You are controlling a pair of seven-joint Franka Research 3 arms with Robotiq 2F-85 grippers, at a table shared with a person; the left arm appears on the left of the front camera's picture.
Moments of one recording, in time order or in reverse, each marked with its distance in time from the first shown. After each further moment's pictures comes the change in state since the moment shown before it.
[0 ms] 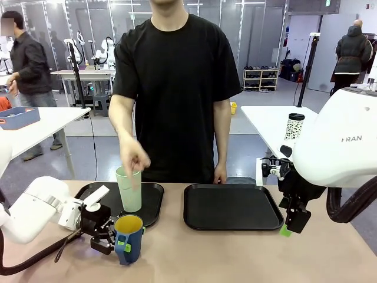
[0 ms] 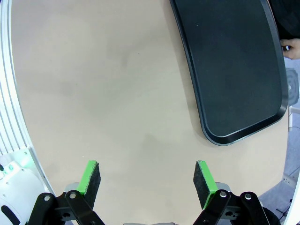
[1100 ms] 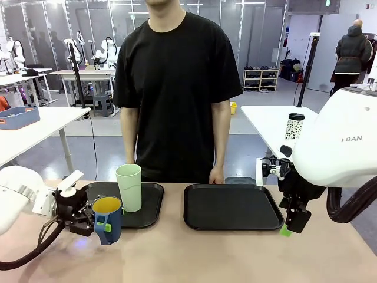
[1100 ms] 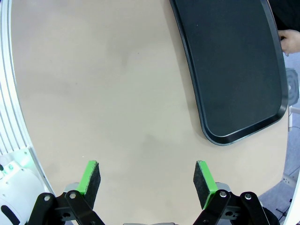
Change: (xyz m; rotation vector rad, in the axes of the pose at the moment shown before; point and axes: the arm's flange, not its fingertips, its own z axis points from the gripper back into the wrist) left arm 0.032 -0.015 0.070 0.131 -0.016 -0.035; right arm 0.000 0.000 0.000 -0.001 0.001 0.001
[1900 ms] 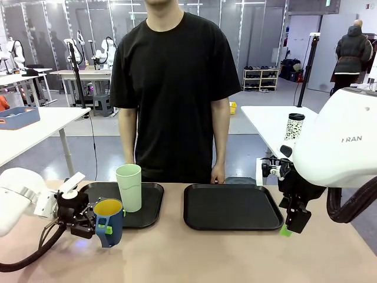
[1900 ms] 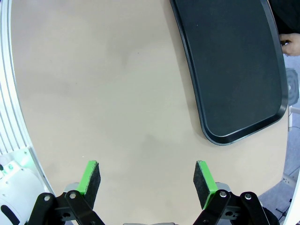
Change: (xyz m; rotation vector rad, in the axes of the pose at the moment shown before) left arm -0.005 -0.001 -0.004 -0.007 -0.001 0.010; right arm 0.000 0.000 0.000 -0.001 0.001 0.001
